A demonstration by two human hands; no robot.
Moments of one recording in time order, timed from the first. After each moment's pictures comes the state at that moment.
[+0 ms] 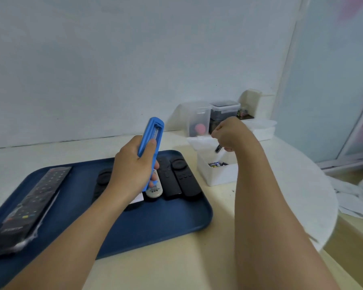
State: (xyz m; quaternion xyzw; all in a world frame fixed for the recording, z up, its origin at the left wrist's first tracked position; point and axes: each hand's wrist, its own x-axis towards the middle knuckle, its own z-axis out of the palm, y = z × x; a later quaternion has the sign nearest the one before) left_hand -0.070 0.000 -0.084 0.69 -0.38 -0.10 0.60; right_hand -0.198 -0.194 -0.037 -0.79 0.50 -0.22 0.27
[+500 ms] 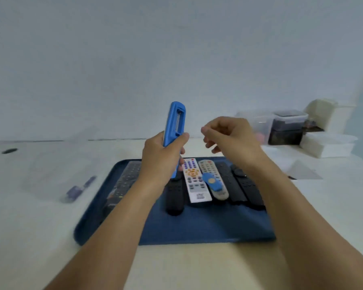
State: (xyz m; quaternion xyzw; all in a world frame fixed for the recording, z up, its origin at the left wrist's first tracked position) left_hand -0.030 0.062 -0.051 0.66 -0.28 -0.06 0.70; right_hand -0.129 -0.068 -0.029 -0.79 0.15 -0.37 0.47
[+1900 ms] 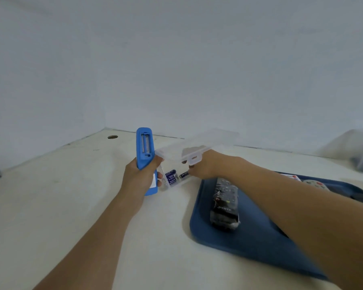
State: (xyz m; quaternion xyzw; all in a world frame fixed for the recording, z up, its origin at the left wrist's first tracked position) left_hand 0.118 0.279 -0.103 0.64 -0.07 0.00 0.76; right_hand 0.095 0.097 -0.061 -1.00 -0.01 0.02 0.03
